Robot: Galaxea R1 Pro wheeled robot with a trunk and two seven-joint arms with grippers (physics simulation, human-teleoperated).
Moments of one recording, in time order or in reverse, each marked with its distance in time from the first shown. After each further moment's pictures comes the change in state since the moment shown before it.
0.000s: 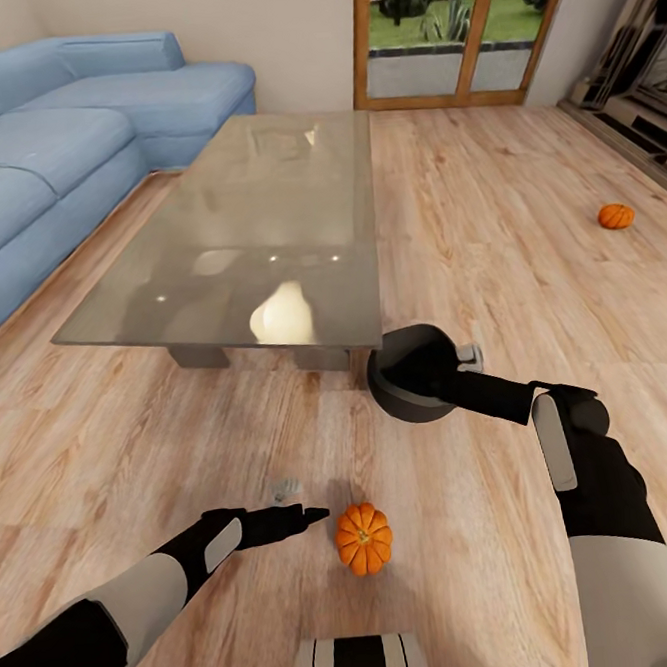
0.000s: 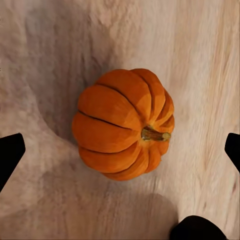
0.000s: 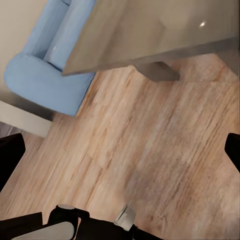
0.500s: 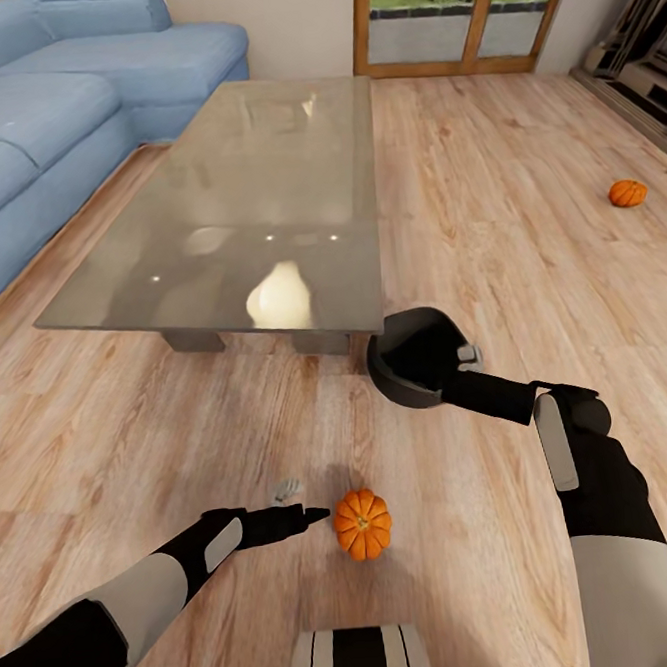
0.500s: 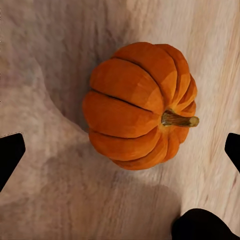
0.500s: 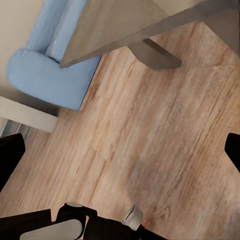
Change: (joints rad) left arm 0.000 -0.001 0.000 -0.001 0.001 0.002 -0.002; right arm 0.000 -0.004 -0.001 0.001 0.000 0.002 0.042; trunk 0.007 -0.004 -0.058
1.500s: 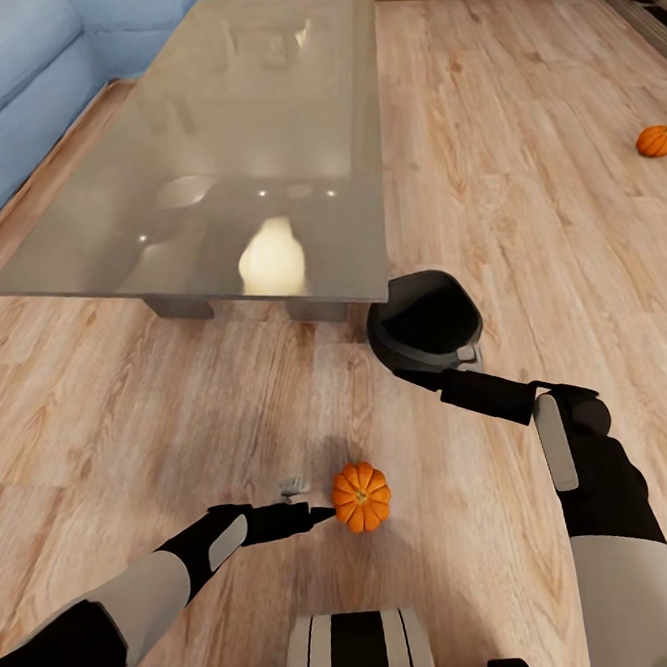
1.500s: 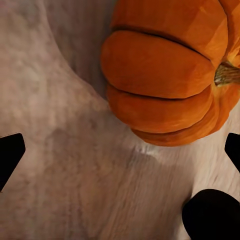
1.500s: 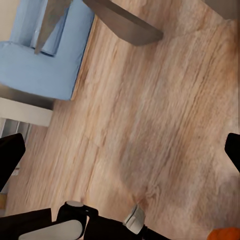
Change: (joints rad) left arm 0.000 -0.002 -0.003 -0.043 -0.050 0.000 -0.002; right arm 0.000 0.000 0.001 -0.001 0.000 0.000 0.001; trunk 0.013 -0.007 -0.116
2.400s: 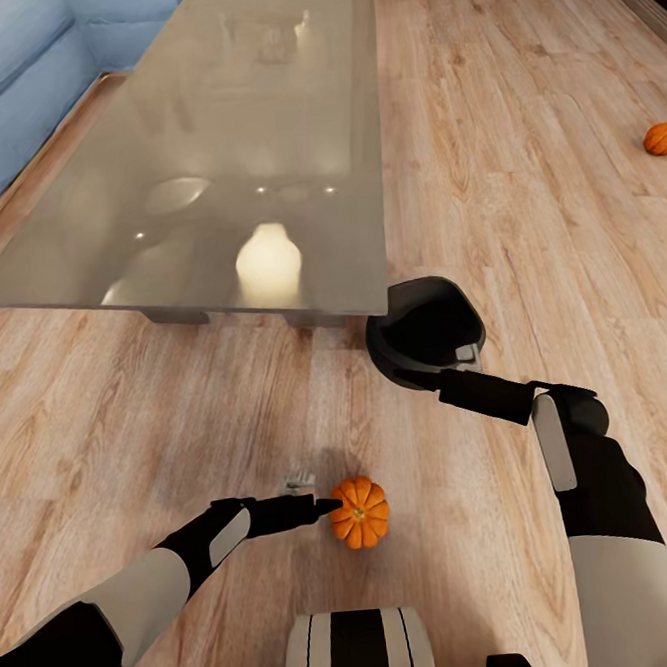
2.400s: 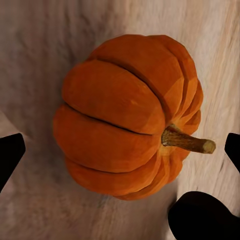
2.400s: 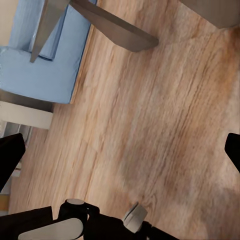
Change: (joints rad) left arm 0.000 0.009 0.001 -0.065 -0.002 -0.012 -0.042; right arm 0.000 0.006 0.000 0.001 0.000 -0.001 0.001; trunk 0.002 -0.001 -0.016
